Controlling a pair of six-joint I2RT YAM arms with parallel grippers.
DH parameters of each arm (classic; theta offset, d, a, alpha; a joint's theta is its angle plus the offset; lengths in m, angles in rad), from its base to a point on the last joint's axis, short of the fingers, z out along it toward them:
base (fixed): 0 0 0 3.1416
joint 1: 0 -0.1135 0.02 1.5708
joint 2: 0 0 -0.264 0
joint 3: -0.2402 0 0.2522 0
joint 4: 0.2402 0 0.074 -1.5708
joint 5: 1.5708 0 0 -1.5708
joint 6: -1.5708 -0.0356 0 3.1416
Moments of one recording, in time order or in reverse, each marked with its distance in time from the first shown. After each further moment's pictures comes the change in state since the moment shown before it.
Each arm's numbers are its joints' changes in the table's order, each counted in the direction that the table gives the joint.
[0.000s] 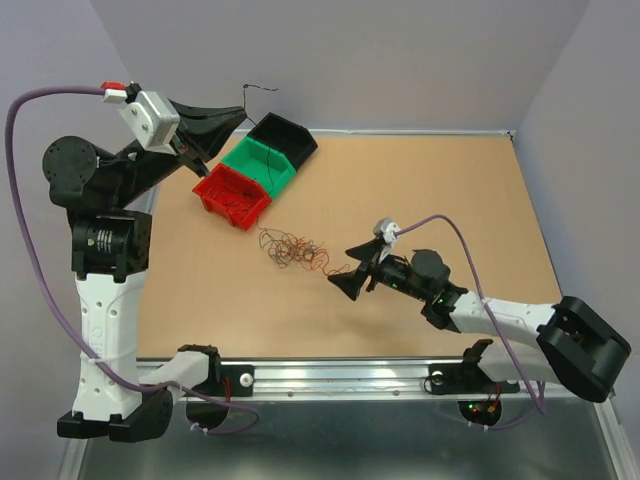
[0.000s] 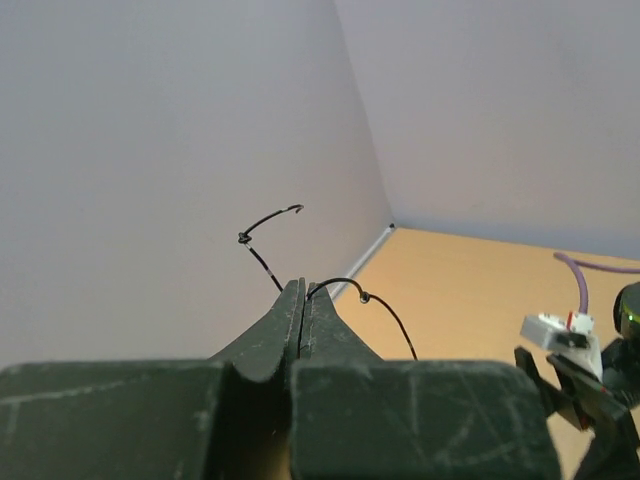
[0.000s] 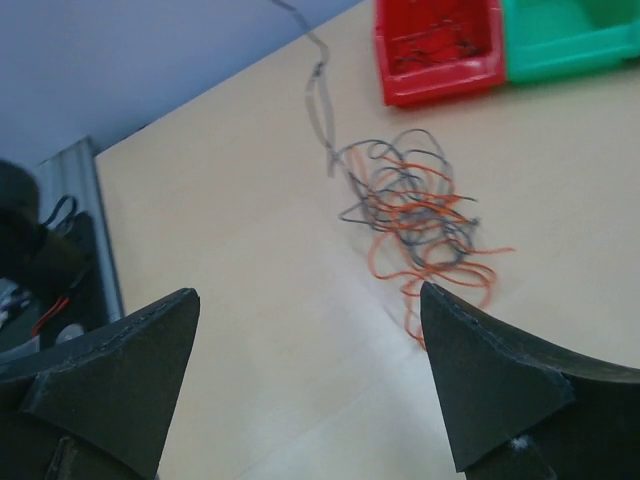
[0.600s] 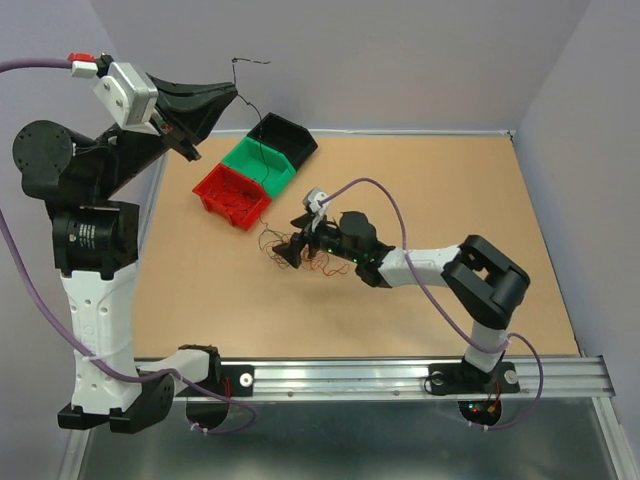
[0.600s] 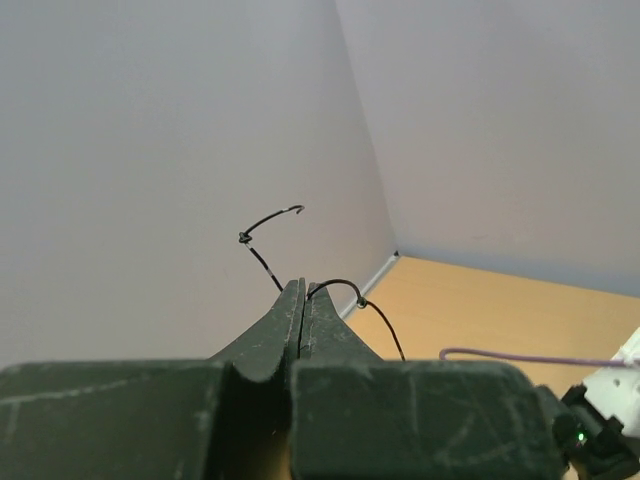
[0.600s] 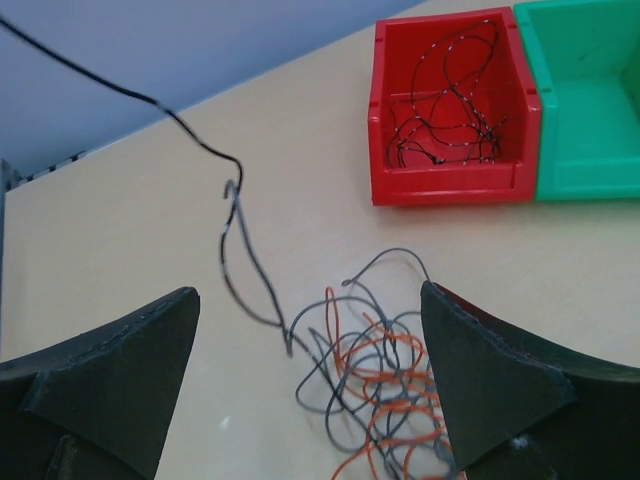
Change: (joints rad) left arm 0.001 0.076 -0.227 0.077 -0.025 0.061; right arm -0.092 0.570 -0.536 -0.014 -0.045 0.137
